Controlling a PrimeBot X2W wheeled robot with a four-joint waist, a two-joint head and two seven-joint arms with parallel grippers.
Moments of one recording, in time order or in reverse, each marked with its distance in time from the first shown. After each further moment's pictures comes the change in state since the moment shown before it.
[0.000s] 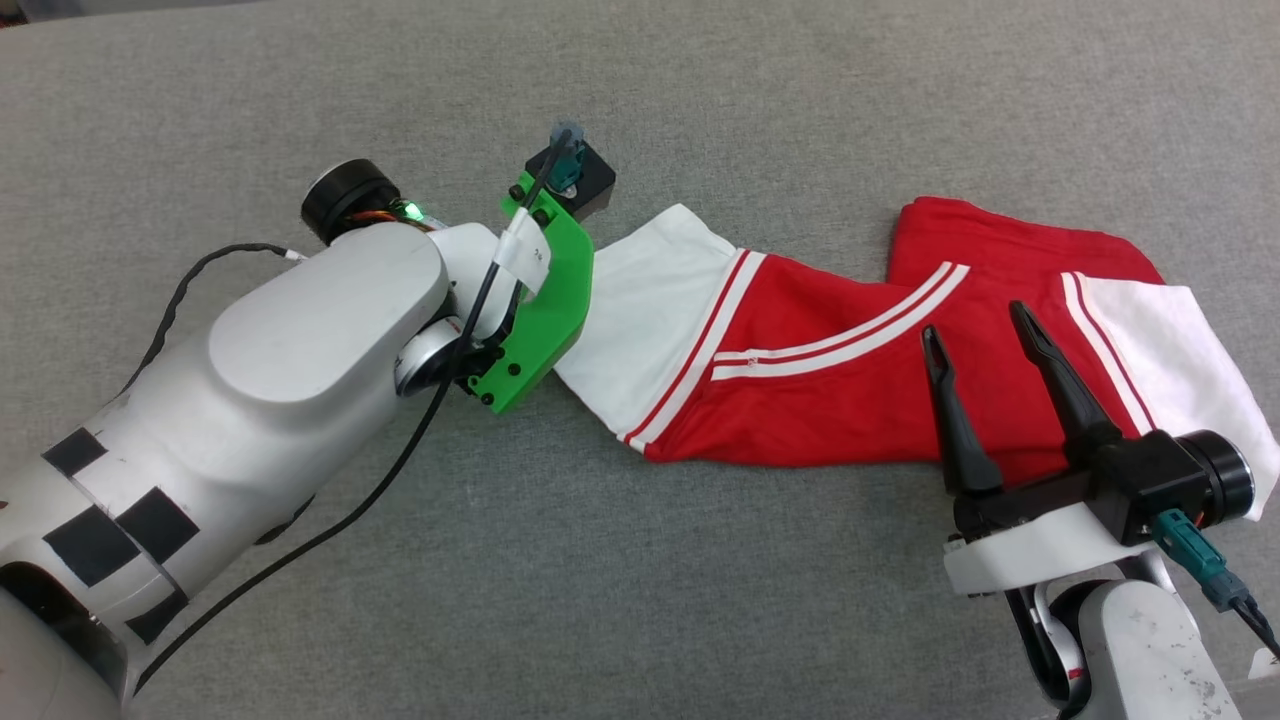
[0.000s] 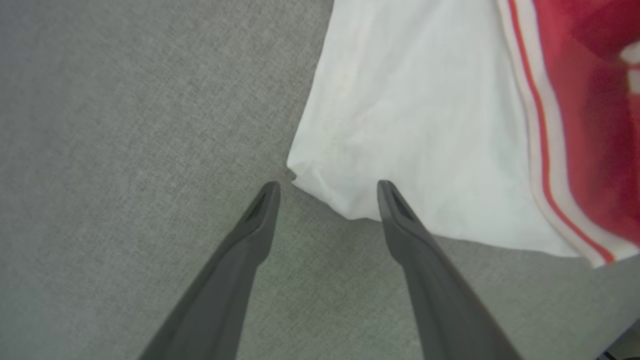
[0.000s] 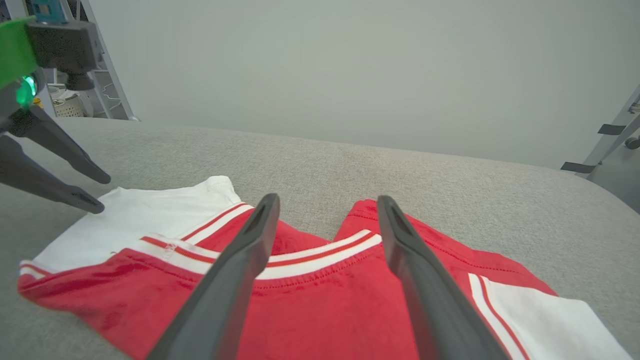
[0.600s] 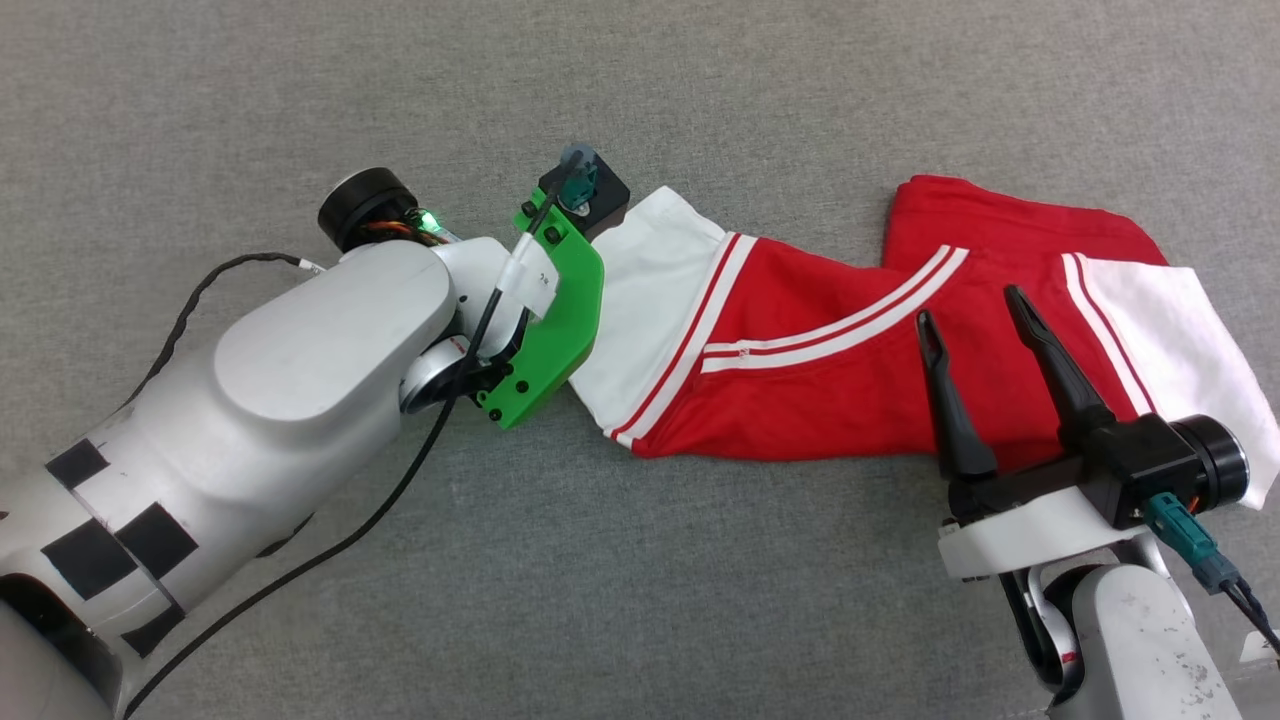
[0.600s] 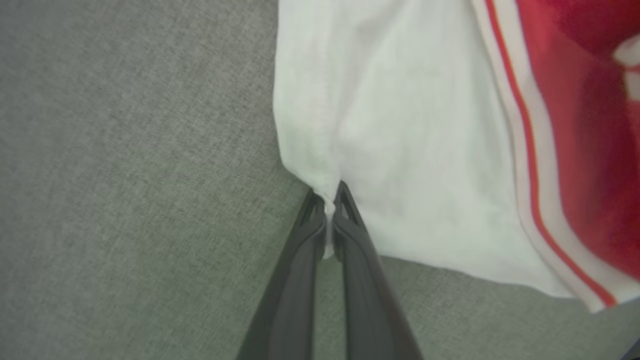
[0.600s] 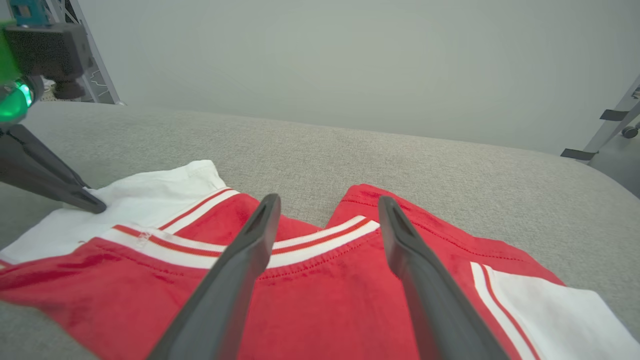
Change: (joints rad) left arm 0.013 0.015 -0.015 -0.044 0.014 0.000 -0.023; right arm -0.035 0.014 0.000 0.023 -0.016 0.000 -0.001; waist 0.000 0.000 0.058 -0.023
